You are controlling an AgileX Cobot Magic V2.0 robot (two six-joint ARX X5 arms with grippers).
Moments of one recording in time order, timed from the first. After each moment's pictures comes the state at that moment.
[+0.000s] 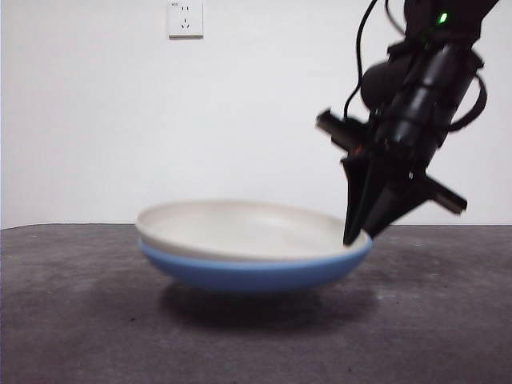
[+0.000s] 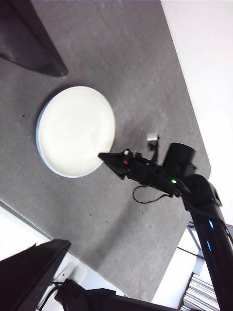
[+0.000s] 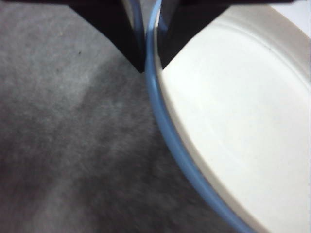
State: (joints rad) left arm -0.66 0.59 1.32 -1.09 0.20 -0.01; right arm 0.34 1.85 1.32 -0.90 -0.54 0.23
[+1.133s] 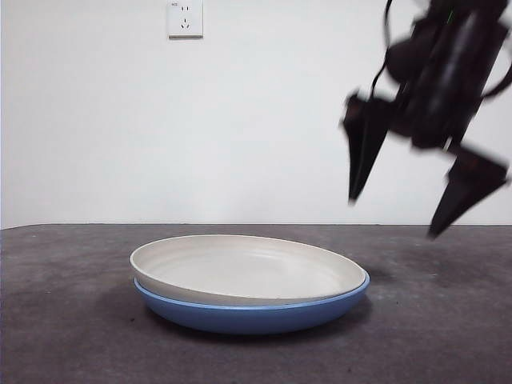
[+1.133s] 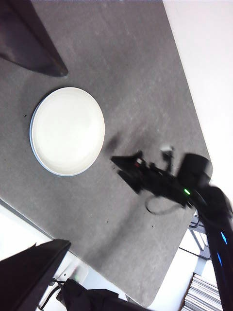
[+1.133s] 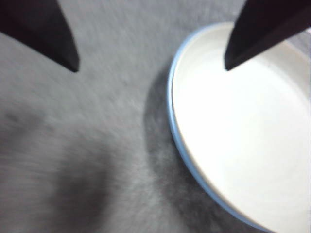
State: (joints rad) left arm -0.66 0.59 1.32 -1.10 0.20 -0.01; right arm 0.30 1.70 1.32 -1.00 -0.41 0.23
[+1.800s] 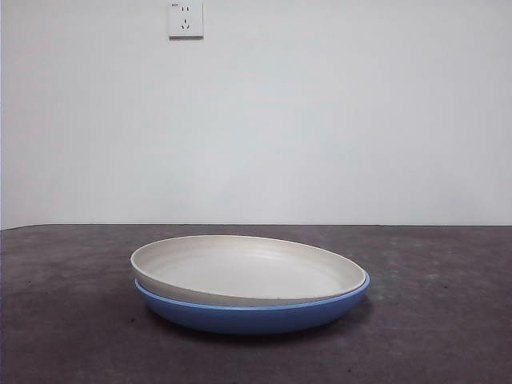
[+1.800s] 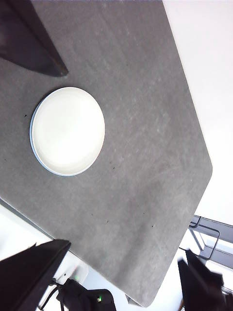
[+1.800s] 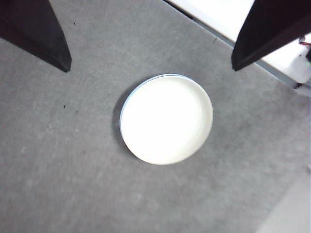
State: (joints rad) left arm -0.66 0.59 1.32 -1.10 0.20 -0.01; right arm 0.31 0.77 1.32 -1.24 -0.34 0.15
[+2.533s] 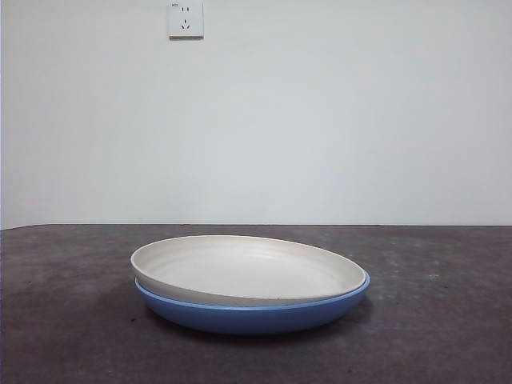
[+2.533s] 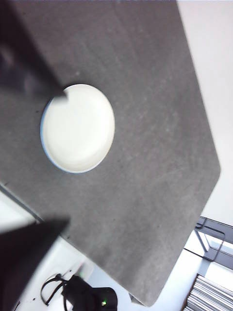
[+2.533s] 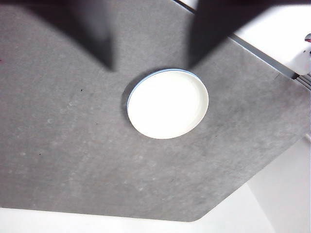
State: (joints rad) left arm -0.66 0.59 1.32 -1.14 0.20 -0.04; right arm 0.31 0.44 1.32 -1.33 -0.28 0.13
